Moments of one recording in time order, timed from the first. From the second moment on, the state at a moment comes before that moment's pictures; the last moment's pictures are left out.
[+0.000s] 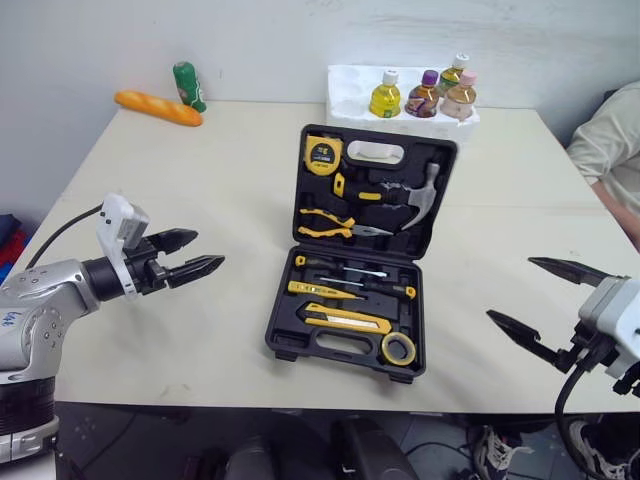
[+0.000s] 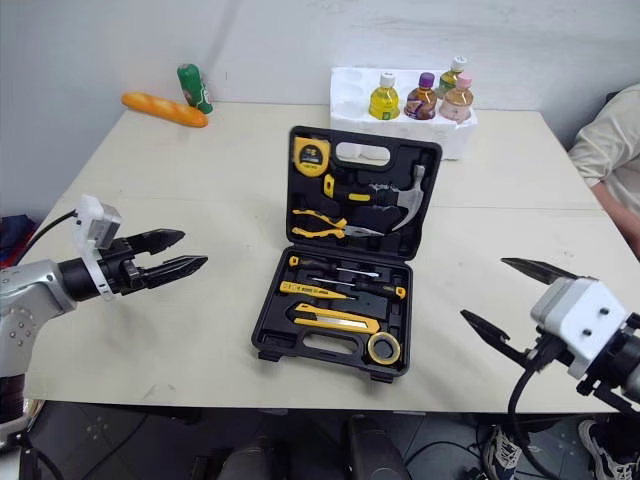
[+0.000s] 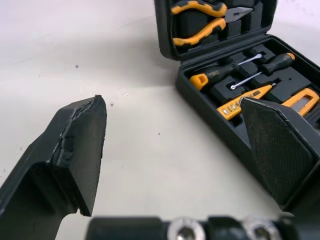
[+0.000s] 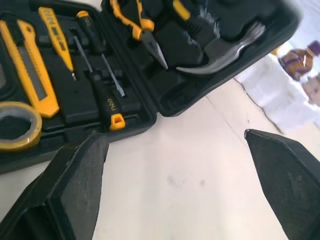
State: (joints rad) left arm -0.30 0.80 0.32 -0.11 -0.60 0.76 -0.86; right arm 0.40 -0.89 -0.64 -0.64 0.53 0.23 0.78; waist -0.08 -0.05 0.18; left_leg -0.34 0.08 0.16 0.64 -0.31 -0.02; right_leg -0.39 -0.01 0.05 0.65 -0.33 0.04
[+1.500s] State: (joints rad) left arm -0.81 0.41 -0.14 0.56 -0.16 0.40 -0.82; right arm -0.31 -0.73 0.00 -0.11 0.20 0.52 0.61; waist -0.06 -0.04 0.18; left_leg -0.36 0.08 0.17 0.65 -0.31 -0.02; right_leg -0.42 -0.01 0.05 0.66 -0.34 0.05
